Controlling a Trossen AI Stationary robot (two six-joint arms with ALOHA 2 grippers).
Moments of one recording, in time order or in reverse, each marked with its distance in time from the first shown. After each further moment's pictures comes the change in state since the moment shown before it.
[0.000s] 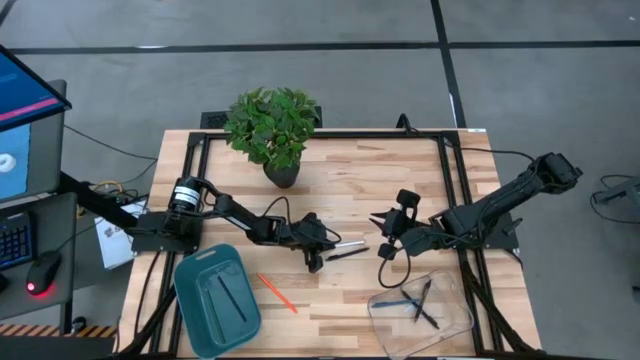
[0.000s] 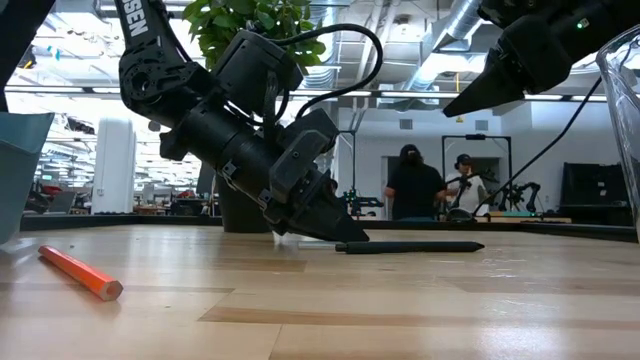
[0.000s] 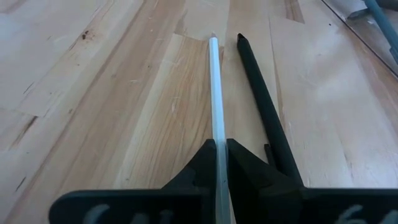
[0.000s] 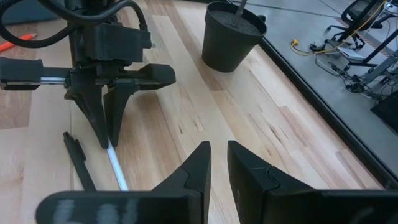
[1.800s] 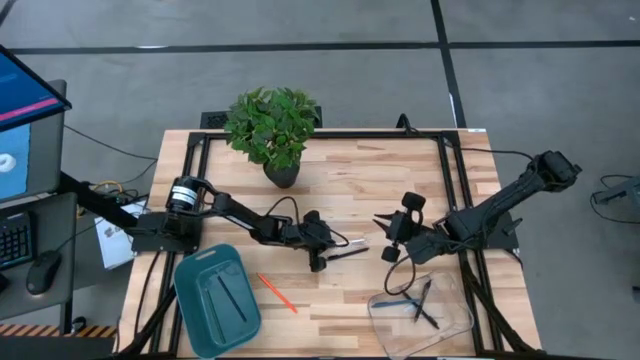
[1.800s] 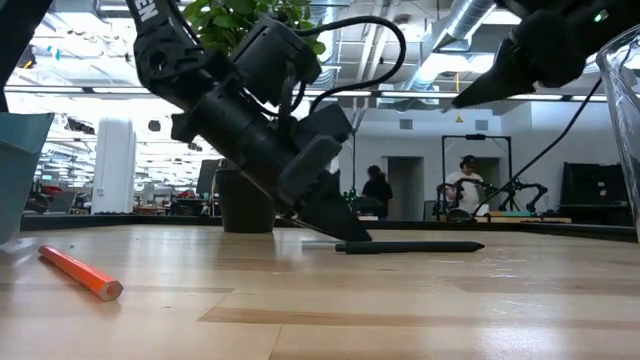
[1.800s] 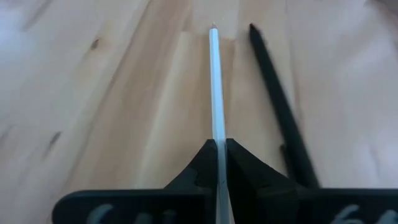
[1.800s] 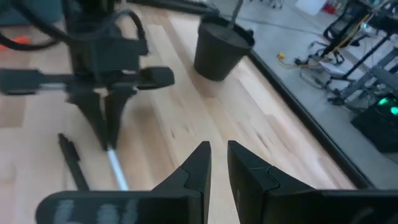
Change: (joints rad) left arm 0.001 -0.048 0.094 -0.208 -0.066 0.082; right arm 0.081 -0.011 0.000 -0.027 0.116 0.003
